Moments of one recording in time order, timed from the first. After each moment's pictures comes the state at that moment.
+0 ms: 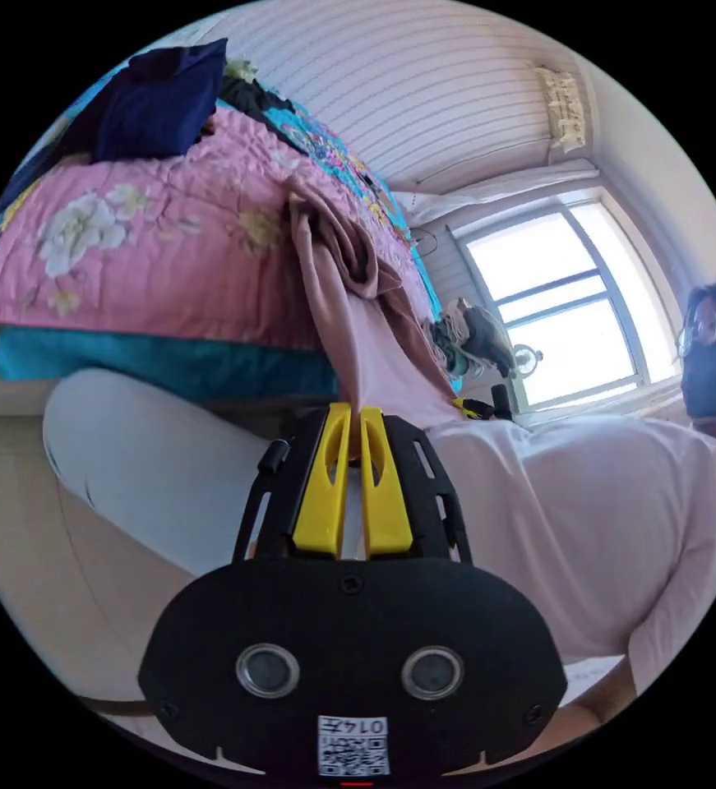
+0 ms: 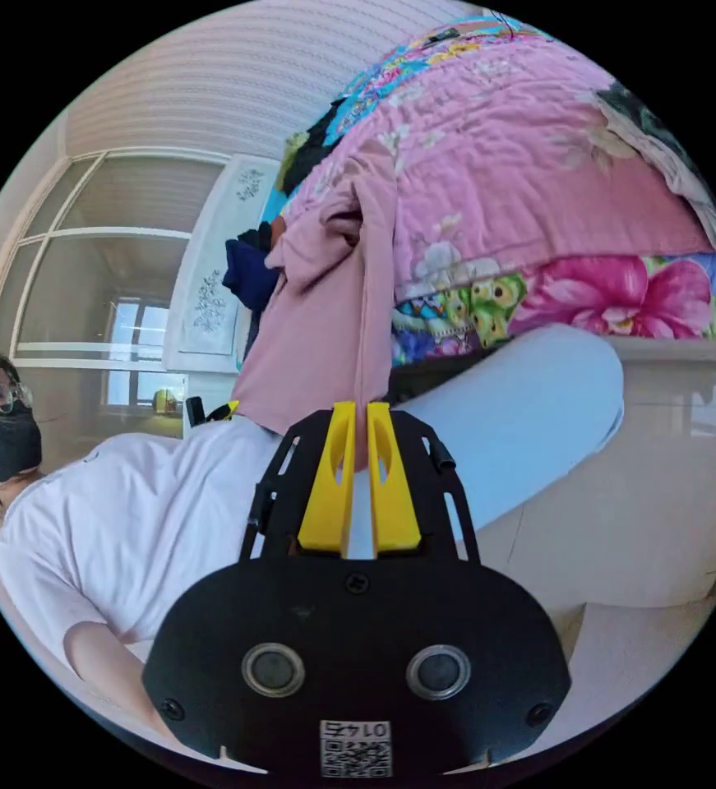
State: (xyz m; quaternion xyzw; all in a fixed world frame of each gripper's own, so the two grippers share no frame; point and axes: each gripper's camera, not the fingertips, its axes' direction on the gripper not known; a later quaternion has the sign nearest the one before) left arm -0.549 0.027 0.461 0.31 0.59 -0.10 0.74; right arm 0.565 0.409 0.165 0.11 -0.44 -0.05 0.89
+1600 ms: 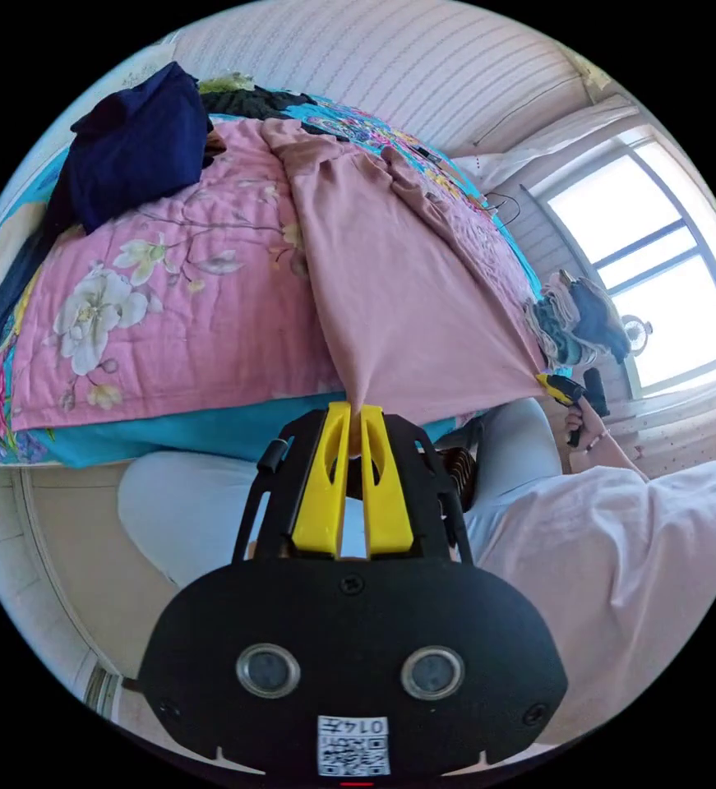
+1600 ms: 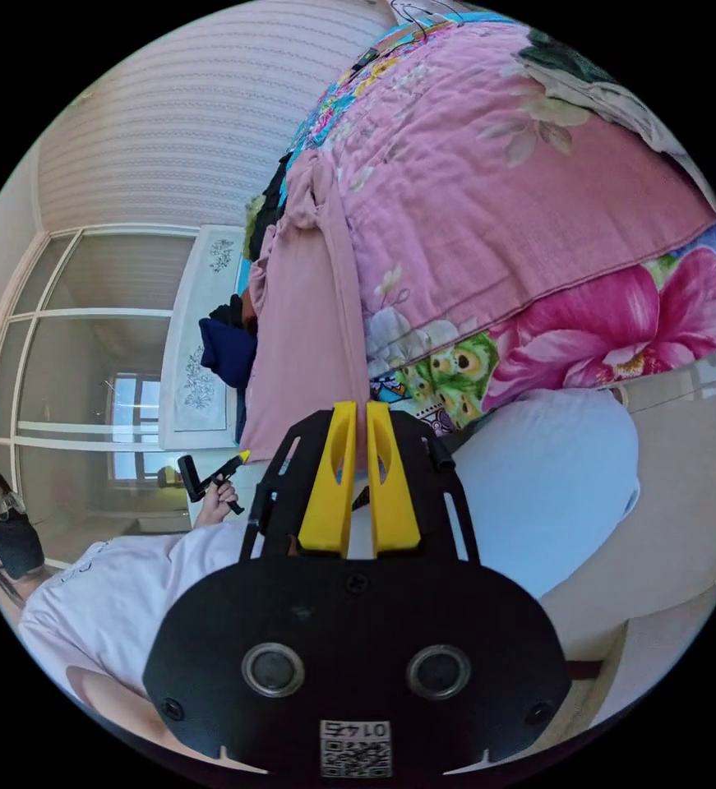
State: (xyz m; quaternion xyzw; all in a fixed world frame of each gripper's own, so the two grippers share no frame) left arm -0.451 -0.121 0.428 0.29 0.41 -0.12 0.86; right arm 0.509 0.288 0.142 0.17 -0.47 0.05 0.87
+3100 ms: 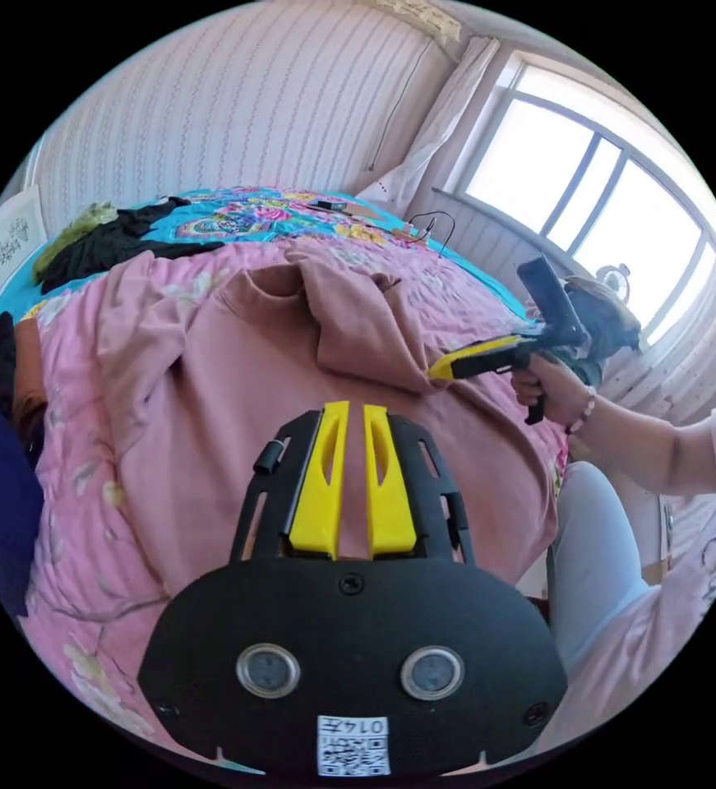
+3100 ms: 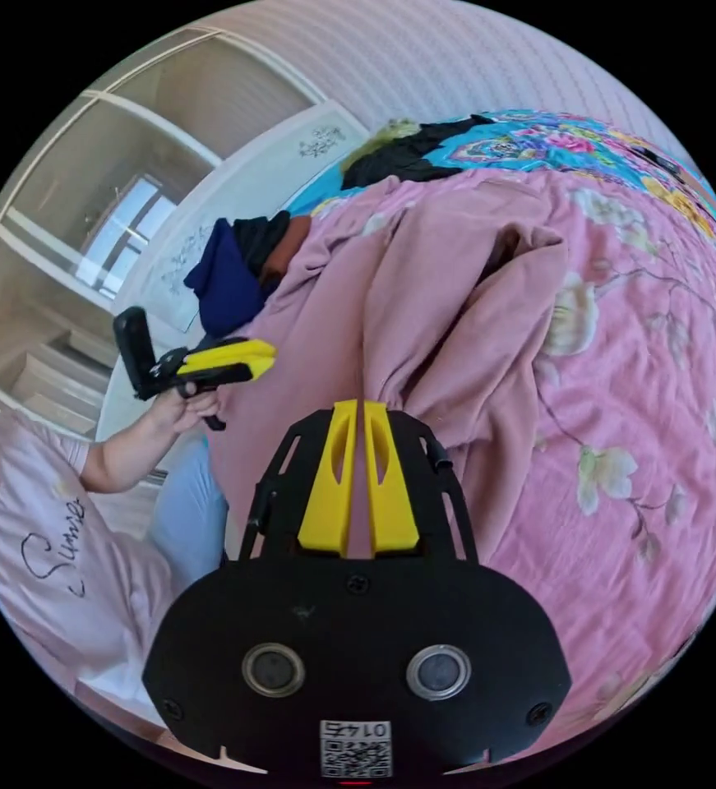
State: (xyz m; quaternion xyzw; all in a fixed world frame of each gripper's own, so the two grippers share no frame) left arm -0.408 -0.548 0.392 0.45 0.33 0.01 0.83; right arm 0.368 0.034 0.024 0.22 -0.32 -0.27 0.88
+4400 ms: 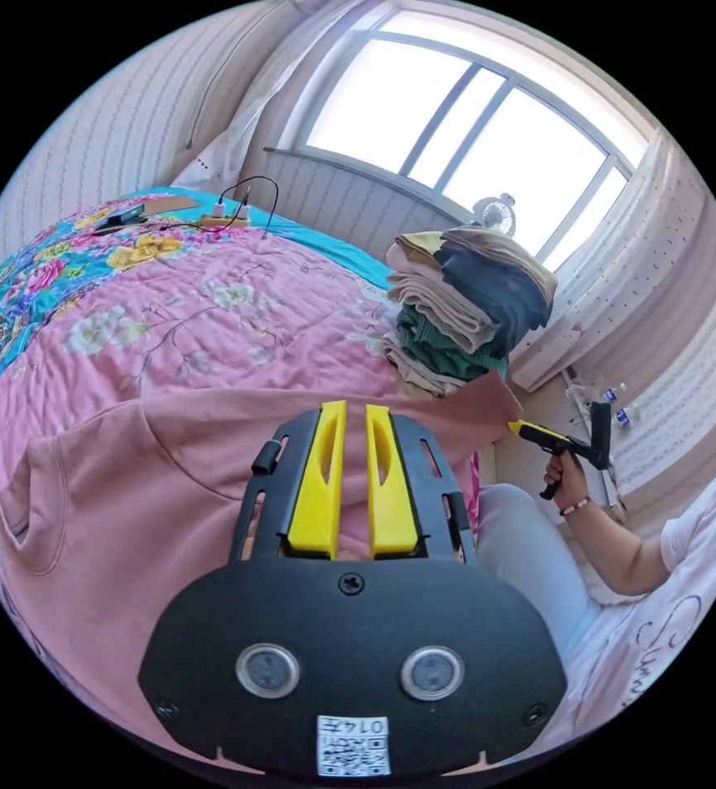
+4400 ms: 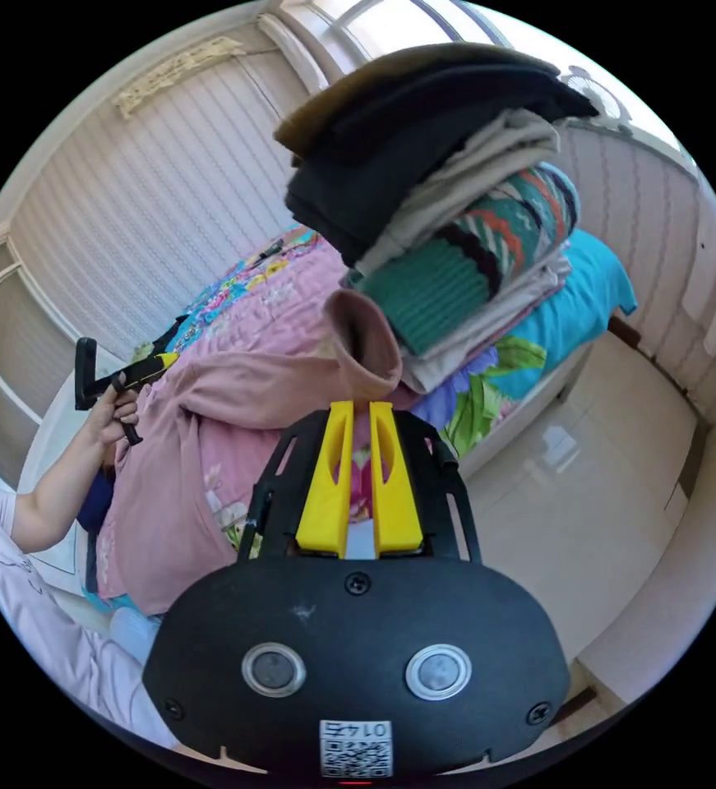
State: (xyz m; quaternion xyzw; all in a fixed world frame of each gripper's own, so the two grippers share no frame) left arm -0.256 -0.743 0.225 0.43 0.39 0.25 0.78; right arm 0.695 0.339 0.095 0.42 -0.17 0.27 0.85
